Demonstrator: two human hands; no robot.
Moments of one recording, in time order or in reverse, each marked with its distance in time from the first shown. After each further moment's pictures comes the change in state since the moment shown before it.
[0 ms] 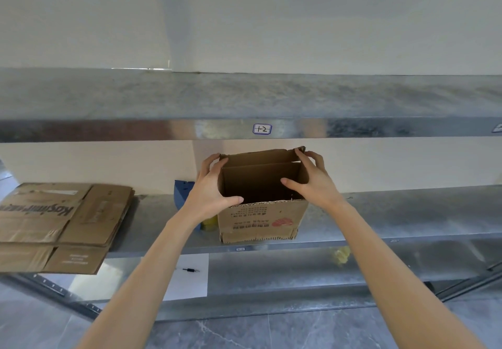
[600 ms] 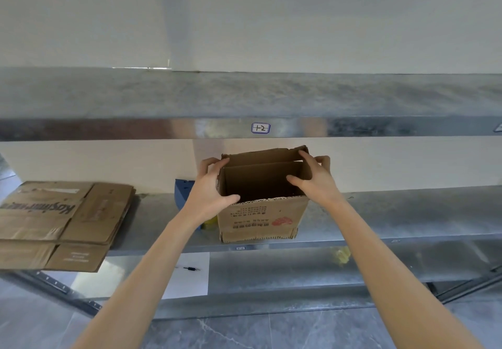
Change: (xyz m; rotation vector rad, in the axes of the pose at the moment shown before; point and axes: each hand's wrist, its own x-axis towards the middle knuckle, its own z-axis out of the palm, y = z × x) left_hand -0.005 0.004 0.002 -0.041 0.057 -0.033; right_hand -0.001 -0.006 -0.002 0.105 0.033 0.134
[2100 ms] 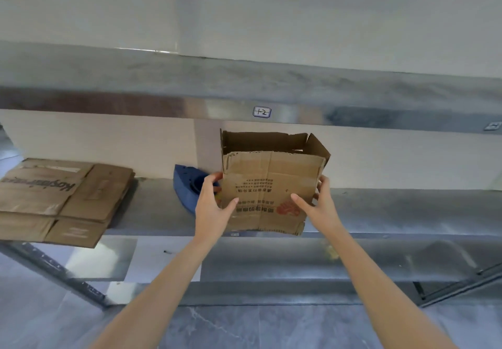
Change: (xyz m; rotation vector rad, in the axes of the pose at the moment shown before) left_hand -0.060 -0.020 0.066 -0.291 0.289 -0.110; right_hand -0.056 0.056 0.025 0.405 -0.013 0.006
